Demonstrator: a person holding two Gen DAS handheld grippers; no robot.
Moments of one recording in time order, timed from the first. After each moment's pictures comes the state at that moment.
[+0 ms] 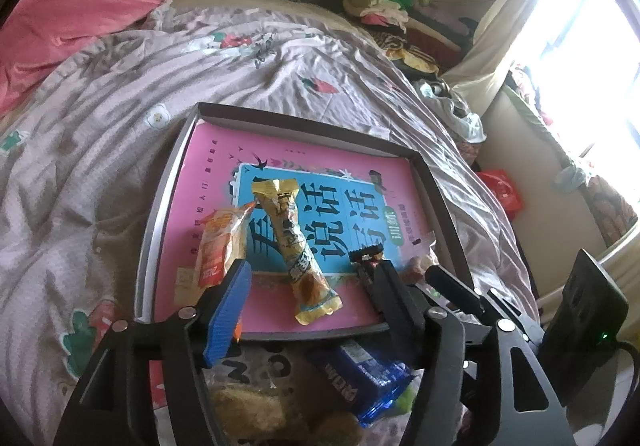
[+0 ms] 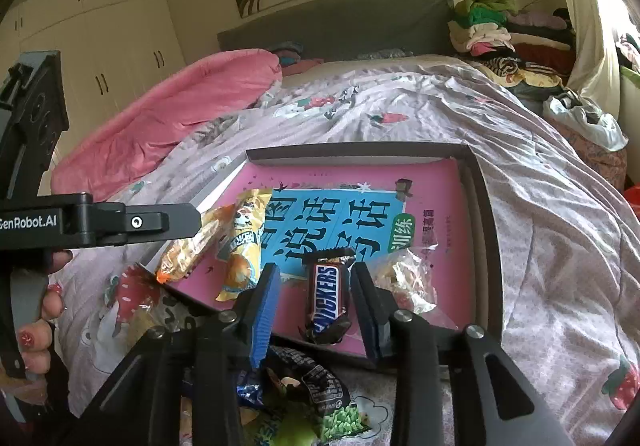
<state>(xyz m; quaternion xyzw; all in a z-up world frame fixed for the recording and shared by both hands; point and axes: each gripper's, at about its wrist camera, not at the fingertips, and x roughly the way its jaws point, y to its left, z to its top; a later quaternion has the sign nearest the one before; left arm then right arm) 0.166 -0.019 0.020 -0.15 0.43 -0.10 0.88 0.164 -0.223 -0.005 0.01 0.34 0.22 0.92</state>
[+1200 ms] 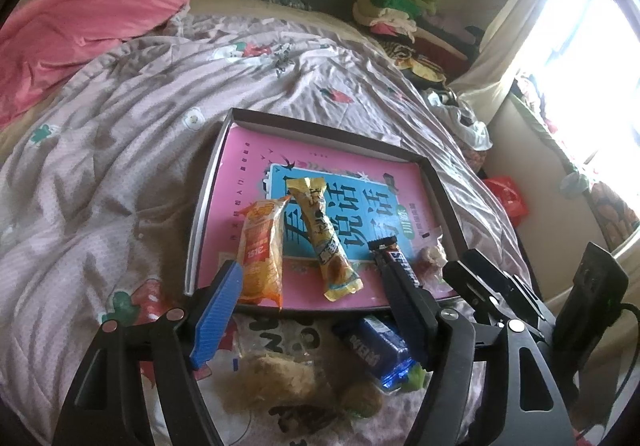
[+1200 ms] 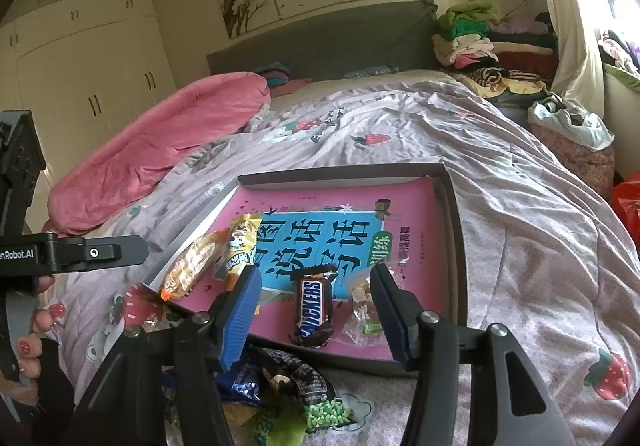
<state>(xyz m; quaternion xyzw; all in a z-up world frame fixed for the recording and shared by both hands) 0.136 0.008 0.032 -0.15 0.42 -0.08 0.89 0.151 -0.240 0.011 0.03 0.31 0.20 0.93</state>
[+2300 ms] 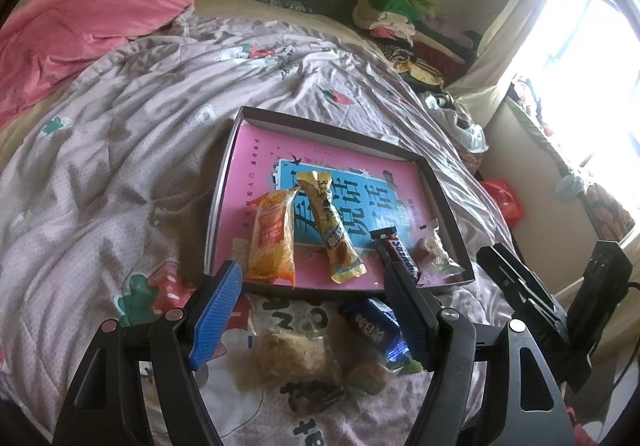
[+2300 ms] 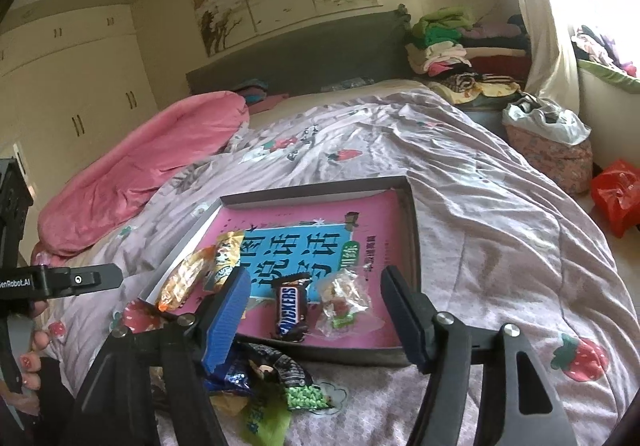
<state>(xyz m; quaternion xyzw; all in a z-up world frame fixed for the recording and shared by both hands) 0.117 0.016 0.036 -0.16 0.42 -0.08 0.89 0.133 -0.265 0.030 0.06 0.29 0.16 0.94</state>
